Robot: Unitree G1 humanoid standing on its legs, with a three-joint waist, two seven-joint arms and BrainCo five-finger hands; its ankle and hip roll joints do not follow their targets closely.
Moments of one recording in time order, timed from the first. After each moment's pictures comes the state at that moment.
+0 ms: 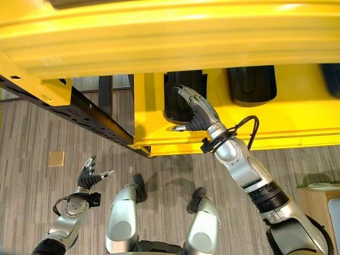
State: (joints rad) left arm 0.03 0.42 -0.21 0.31 -0.25 -0.06 0.36; right arm -0.52 -0.68 0.44 -0.02 -0.30 -0.03 -0.09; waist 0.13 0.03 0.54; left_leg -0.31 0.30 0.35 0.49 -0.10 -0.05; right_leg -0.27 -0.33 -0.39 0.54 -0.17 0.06
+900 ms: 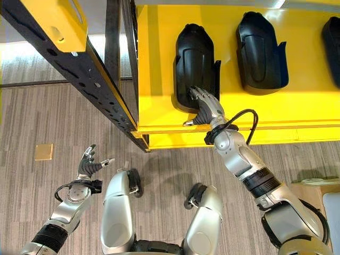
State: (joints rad) left arm -0.07 0.44 -0.24 0.31 -0.26 0.00 0.40; right arm -0.64 -0.67 0.51 0.15 -0.34 0.16 -0.17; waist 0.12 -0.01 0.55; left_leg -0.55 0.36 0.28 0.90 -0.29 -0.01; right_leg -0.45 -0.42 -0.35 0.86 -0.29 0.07
